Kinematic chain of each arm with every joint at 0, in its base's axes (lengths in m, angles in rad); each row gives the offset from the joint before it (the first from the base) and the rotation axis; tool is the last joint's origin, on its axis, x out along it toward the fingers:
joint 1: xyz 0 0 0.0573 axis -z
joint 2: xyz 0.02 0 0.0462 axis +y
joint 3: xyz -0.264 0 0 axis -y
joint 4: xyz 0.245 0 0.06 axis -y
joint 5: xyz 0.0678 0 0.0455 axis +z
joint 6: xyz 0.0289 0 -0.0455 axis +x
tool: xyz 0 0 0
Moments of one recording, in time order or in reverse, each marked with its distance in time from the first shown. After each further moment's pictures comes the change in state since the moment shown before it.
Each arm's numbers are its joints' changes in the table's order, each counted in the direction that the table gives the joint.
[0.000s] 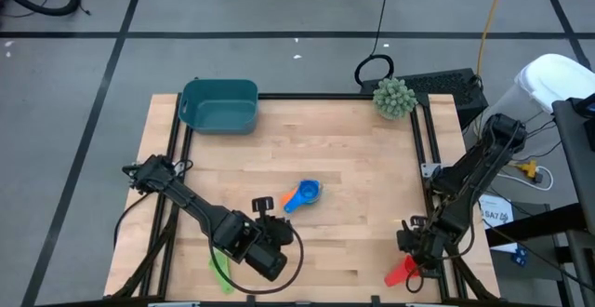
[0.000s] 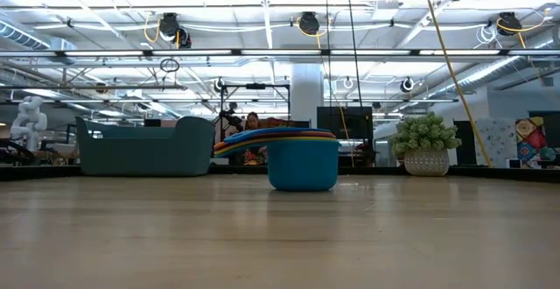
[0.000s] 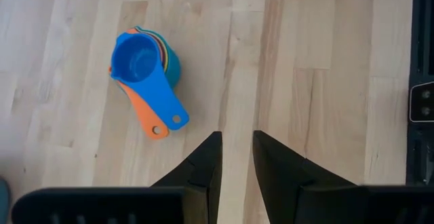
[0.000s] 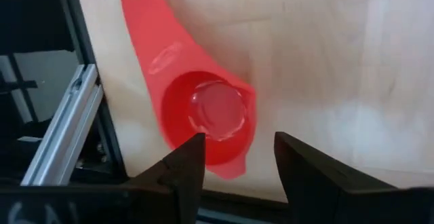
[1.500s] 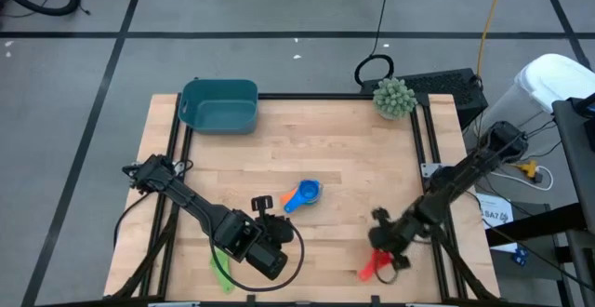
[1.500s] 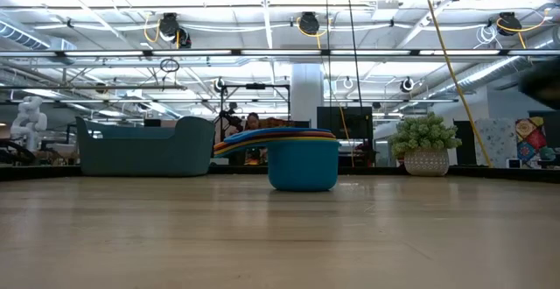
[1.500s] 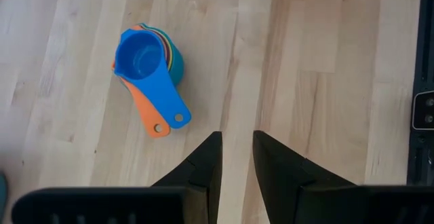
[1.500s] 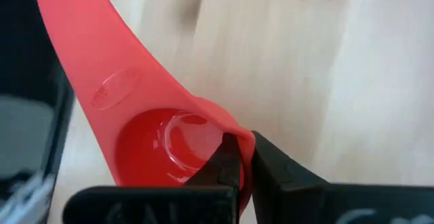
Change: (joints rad) left arm -0.003 0.000 0.000 -0.005 0.005 -0.034; right arm 0.268 0.093 -0.015 0.299 -0.187 -0.580
